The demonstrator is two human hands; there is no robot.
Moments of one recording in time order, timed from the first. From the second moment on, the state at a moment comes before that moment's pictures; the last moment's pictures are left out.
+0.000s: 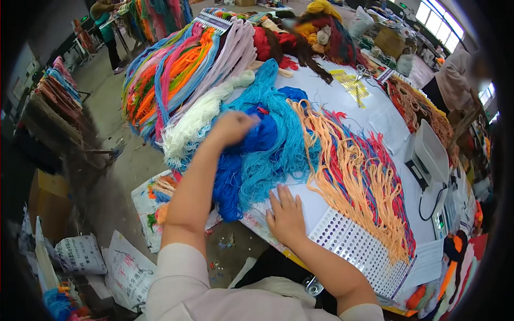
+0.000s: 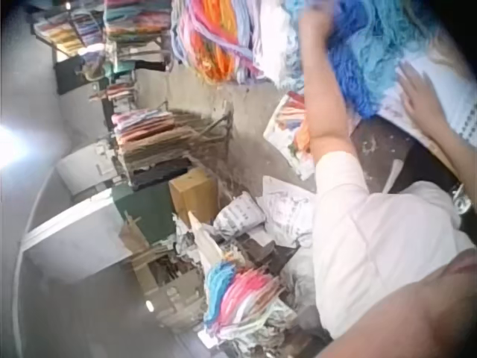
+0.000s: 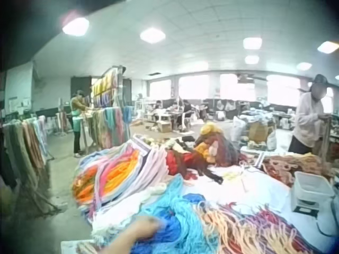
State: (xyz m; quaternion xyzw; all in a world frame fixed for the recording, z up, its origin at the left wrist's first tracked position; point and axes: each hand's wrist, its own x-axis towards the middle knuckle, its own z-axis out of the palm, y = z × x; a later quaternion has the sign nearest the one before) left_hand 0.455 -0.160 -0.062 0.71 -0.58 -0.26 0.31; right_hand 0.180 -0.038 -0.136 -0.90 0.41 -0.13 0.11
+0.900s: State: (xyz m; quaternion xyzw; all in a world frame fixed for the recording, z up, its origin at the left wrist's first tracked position) left_hand 0.289 0.078 0.055 0.38 -0.78 0.19 0.46; right_hand 0.132 0.005 0.062 -0.54 0.23 -0.51 0.63
